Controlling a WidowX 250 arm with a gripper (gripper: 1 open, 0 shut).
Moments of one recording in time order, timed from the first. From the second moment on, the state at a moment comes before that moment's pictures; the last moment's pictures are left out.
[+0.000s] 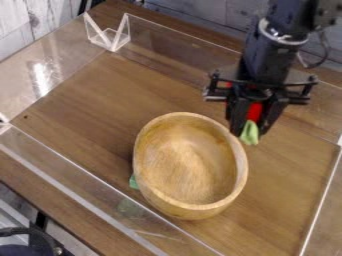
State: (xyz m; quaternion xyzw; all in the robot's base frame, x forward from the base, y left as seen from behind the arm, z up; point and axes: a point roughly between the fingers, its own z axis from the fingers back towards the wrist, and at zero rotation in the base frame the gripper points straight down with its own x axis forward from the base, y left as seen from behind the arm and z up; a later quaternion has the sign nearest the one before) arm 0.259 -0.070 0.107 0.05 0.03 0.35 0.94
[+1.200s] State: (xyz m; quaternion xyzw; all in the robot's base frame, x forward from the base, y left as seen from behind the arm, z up) arm 0.206 -0.068 0.108 0.02 0.01 0.36 0.93
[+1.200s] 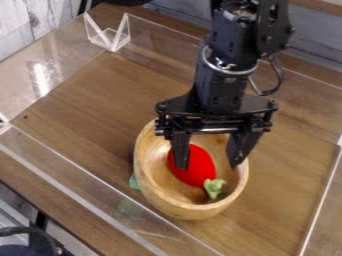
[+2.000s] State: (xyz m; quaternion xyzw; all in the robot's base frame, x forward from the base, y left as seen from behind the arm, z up) arm 0.234 -0.033 0.188 -0.03 -0.06 0.37 0.93
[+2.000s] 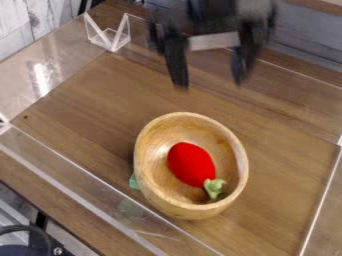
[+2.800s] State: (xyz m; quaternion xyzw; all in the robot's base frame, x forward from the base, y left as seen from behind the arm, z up) arm 0.278 -0.053 0.188 -0.02 -0.08 0.39 0.92
